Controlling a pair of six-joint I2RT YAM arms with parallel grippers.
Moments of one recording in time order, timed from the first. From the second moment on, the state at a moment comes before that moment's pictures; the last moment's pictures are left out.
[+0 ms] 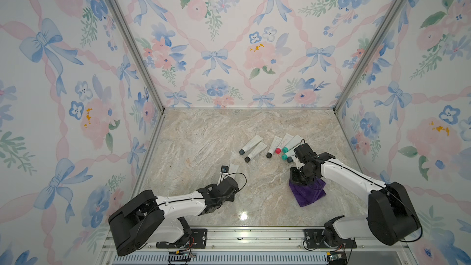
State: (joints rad) left arm -0.90 1.28 0.38 -0.05 -0.39 -0.67; right arm 0.41 1.39 0.82 -0.81 -0.11 0.49
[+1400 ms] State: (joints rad) left arm -0.57 1.91 1.02 0.09 -0.07 -0.23; right arm 0.58 1.44 0.83 -0.77 -0.12 0.52
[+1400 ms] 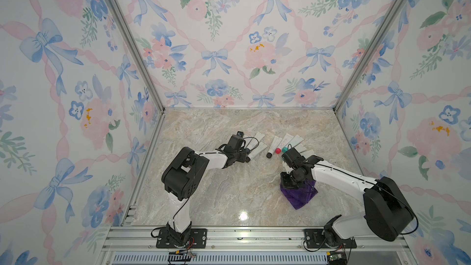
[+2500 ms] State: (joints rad) left arm -0.88 1.10 0.37 0.12 -0.02 -0.56; right arm 0.75 1.64 1.07 -0.75 -0.21 0.60
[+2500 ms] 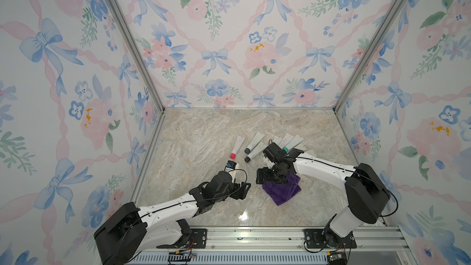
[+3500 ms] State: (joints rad) left arm -0.73 0.89 0.71 -0.10 -0.56 -0.29; right arm 0.81 0.70 0.56 -0.31 0.46 0.30
